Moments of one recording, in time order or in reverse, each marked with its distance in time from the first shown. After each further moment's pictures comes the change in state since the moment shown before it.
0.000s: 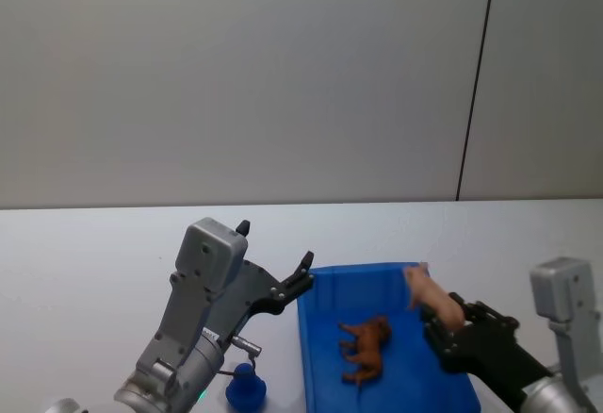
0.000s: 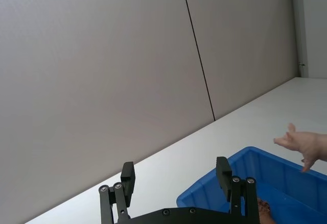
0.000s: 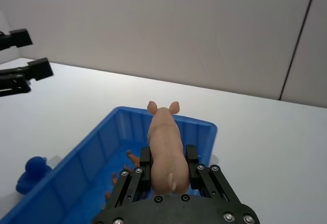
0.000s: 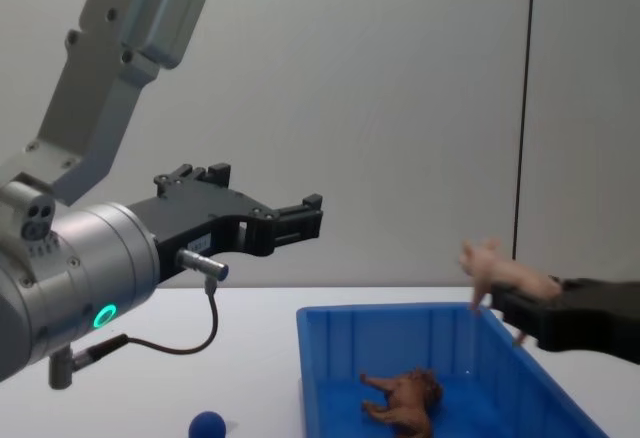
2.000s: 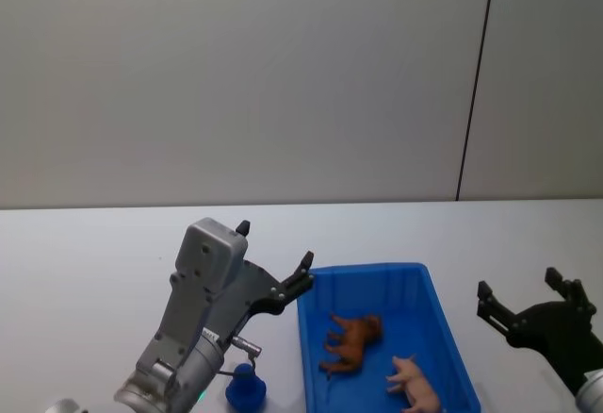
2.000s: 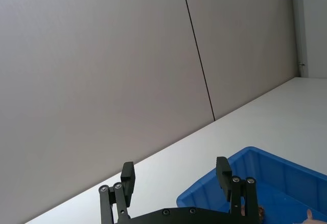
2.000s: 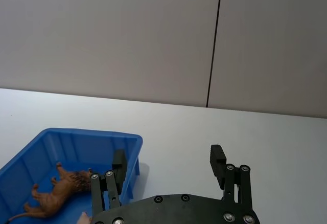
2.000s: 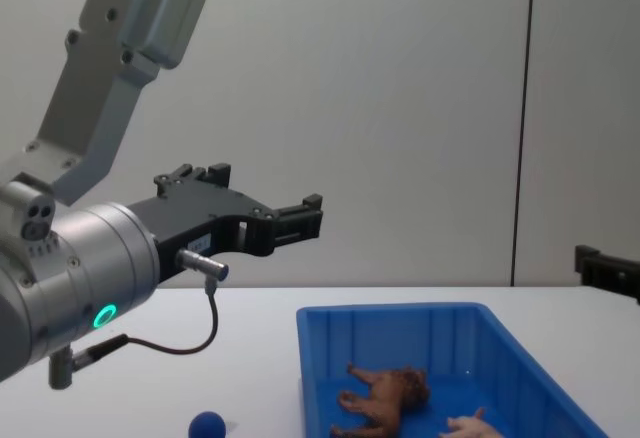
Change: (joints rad) left arm 0.000 0.000 0.000 0.000 0.000 0.000 0.000; right arm -0.041 0.034 0.056 -0.057 0.014 -0.034 -0.190
